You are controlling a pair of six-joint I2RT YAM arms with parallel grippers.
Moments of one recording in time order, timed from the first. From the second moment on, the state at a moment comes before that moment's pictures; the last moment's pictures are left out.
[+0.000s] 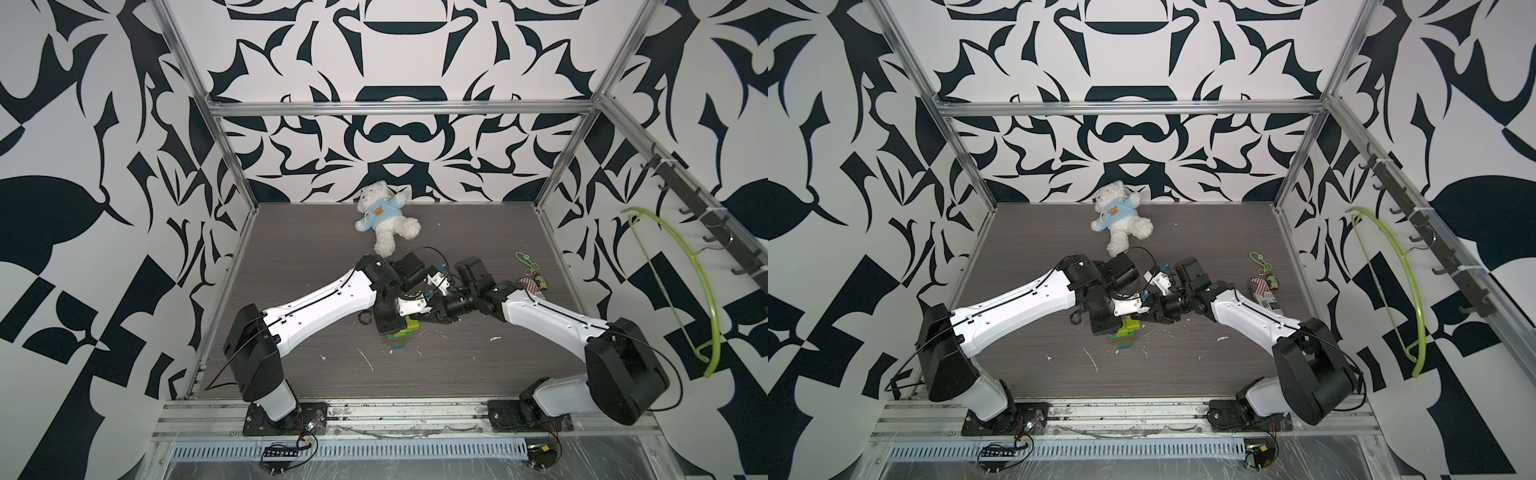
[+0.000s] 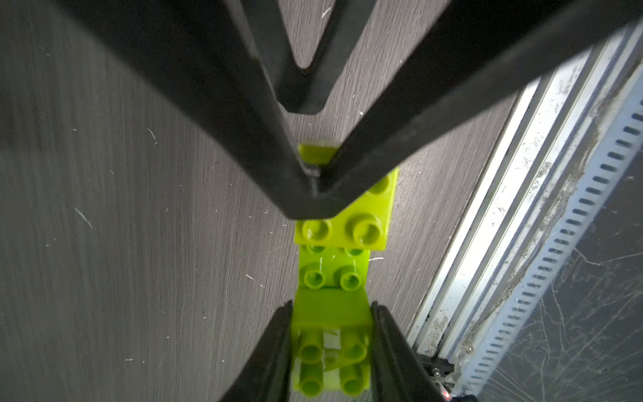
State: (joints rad) left arm -0.98 1.64 1.47 -1.26 0.04 0.38; right arm 0.53 1.40 0.79 -0.30 -0.89 0.55
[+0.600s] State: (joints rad) left arm -0.98 1.61 1.41 -1.22 0.07 0.43; right arm 0.53 1.40 0.79 -0.30 -0.89 0.55
